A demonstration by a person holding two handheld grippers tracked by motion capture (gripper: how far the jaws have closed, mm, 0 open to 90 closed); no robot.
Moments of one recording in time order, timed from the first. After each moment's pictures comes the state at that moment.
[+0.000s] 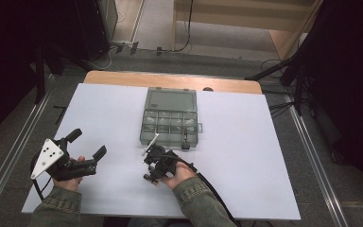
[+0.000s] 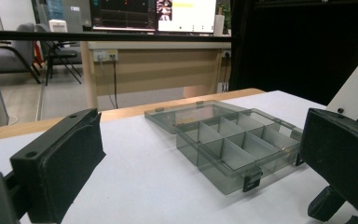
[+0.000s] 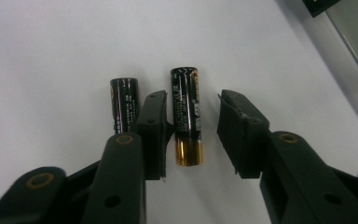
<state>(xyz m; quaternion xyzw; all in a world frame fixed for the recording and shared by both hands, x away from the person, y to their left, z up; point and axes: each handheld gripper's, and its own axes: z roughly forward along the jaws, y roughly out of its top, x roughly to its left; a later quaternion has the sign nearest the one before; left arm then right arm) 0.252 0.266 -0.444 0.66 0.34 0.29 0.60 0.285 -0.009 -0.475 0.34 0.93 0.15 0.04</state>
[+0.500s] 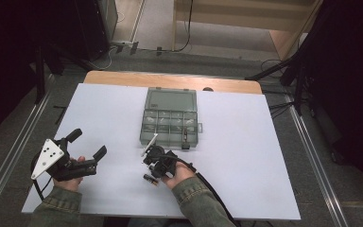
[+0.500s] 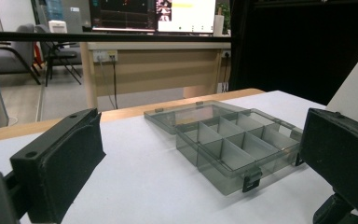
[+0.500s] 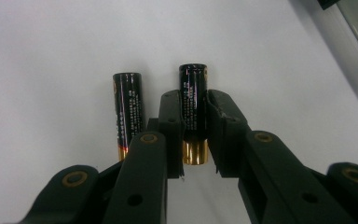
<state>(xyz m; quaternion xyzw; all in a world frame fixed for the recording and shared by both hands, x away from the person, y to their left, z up) 0.251 0.266 -0.444 0.66 0.34 0.29 0.60 0.285 -0.007 -0.475 0.34 0.93 0.14 0.03</state>
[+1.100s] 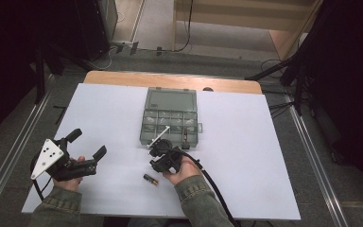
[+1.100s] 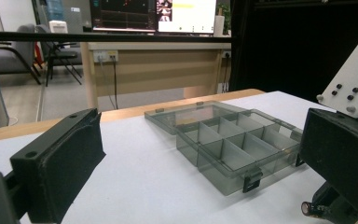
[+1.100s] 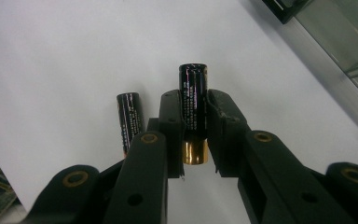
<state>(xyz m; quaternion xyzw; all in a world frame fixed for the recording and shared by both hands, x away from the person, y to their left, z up) 0.251 0.266 -0.444 0.66 0.34 0.29 0.61 0.292 -0.026 -0.462 0.38 0.90 0.20 0.00</state>
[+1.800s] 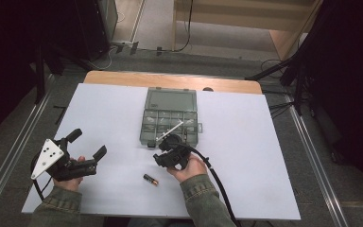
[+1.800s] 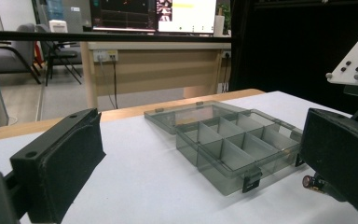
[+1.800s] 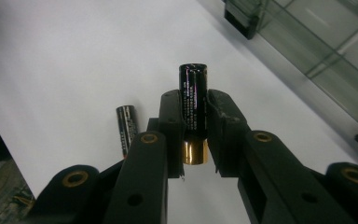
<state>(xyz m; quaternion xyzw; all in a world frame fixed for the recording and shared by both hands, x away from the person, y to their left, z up) 0.251 0.266 -0.444 0.66 0.34 0.29 0.60 0.295 -0.051 -0.451 0.41 0.87 0.26 -0.01</state>
